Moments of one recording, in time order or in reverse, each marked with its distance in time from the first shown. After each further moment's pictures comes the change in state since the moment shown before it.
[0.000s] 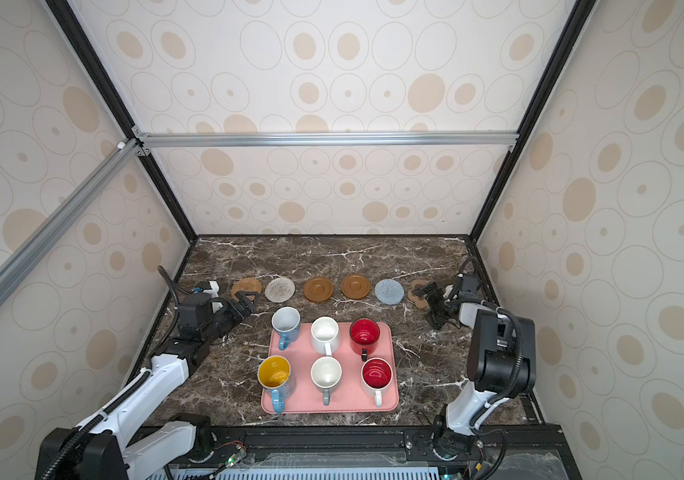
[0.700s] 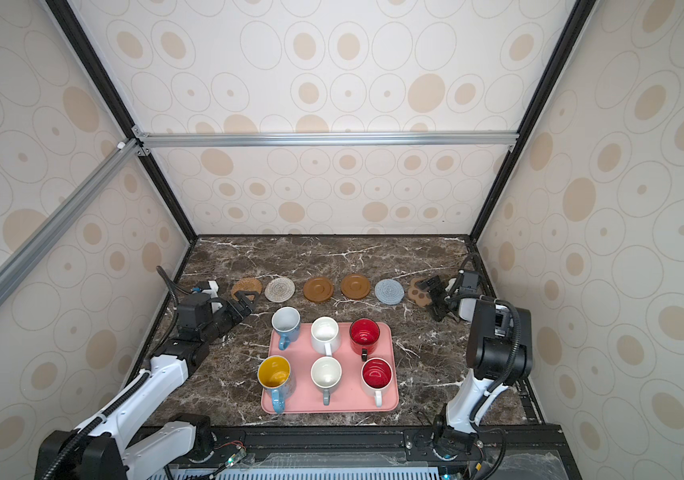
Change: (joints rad) left arm 0.000 -0.011 0.001 -0.002 -0.005 0.000; right arm -0.010 0.098 0.068 0.124 0.012 0.045
